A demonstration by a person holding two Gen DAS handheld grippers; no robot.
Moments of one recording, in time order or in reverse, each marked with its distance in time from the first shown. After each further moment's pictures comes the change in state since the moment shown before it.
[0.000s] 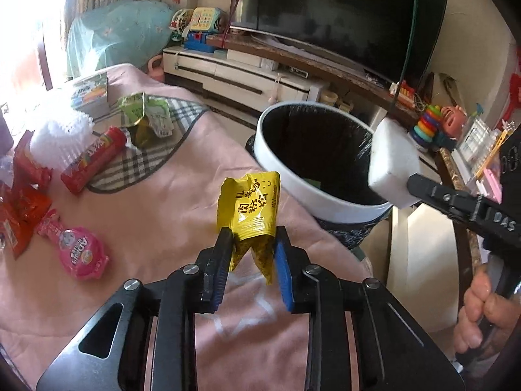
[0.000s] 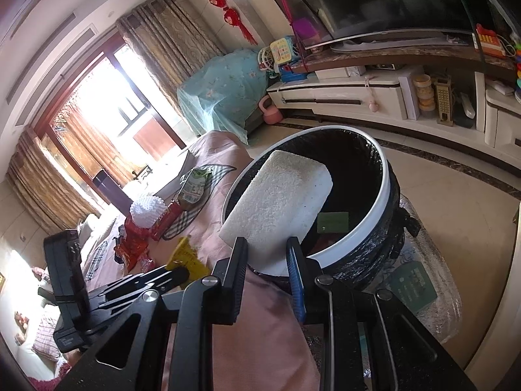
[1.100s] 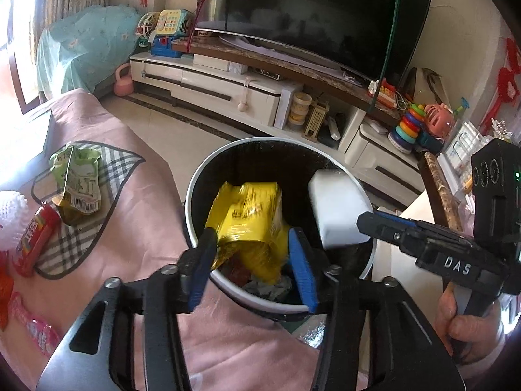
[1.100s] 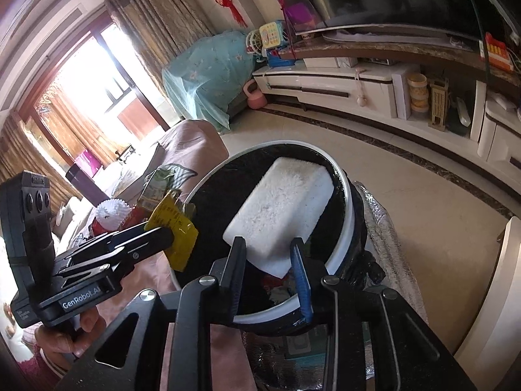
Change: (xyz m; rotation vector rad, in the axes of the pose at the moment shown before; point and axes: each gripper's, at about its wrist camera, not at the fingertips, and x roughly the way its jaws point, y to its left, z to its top) left arm 0.048 -0.050 0.075 0.060 0.025 -0.083; right arm 0.028 -0.039 0.046 -0.025 0.099 -0.075
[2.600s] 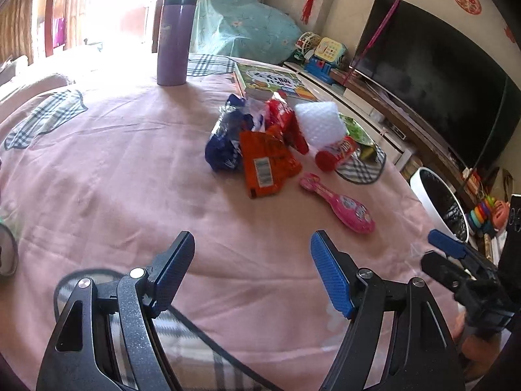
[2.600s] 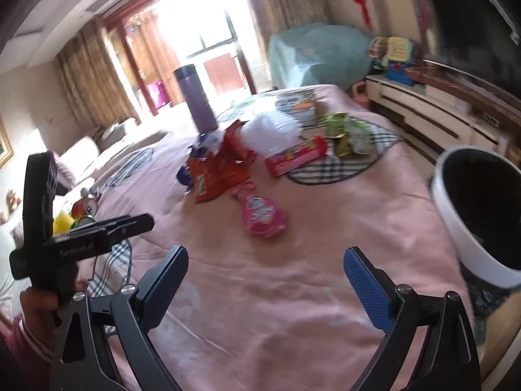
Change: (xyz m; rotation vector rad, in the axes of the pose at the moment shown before) left arm -0.181 0.239 -0.174 -0.443 -0.131 0.326; right arm 0.058 0.250 -0.110 -0.445 0.054 0.191
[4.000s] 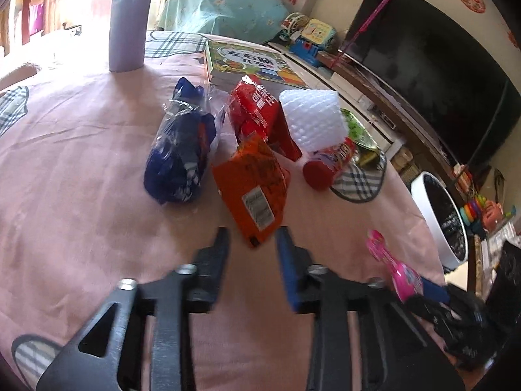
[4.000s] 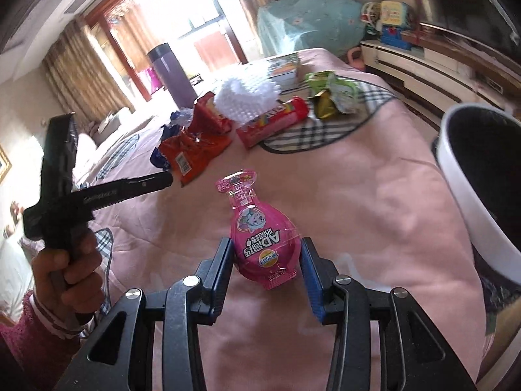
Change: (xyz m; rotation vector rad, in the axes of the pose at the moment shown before) left arm 0.078 -0.025 0.039 0.000 0.101 -0.070; right arm 0.013 -0.047 -0.012 0.110 0.104 0.017
